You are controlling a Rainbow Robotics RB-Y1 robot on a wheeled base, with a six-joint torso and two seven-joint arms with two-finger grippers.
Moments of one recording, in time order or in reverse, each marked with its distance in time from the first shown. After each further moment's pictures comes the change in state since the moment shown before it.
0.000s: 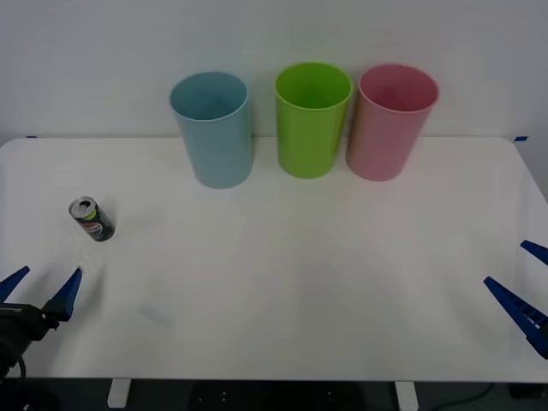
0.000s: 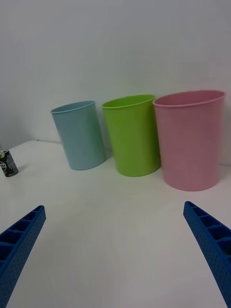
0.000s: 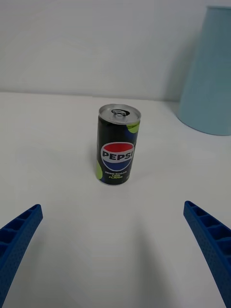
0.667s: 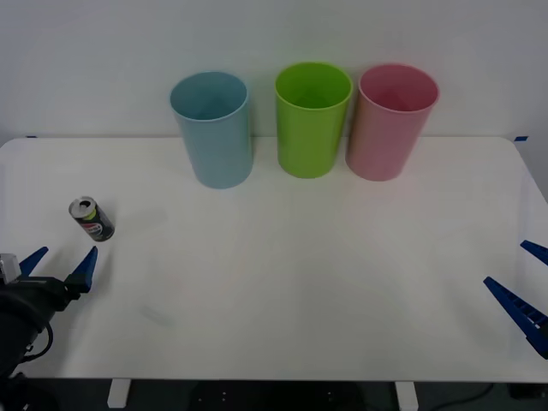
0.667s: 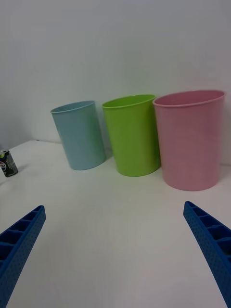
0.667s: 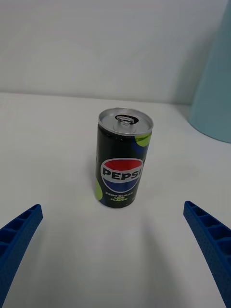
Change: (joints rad) right arm 0.000 0.000 0.000 0.000 0.000 0.000 0.000; left arm -0.196 -0.022 -0.001 0.186 -0.043 0.027 -0.034
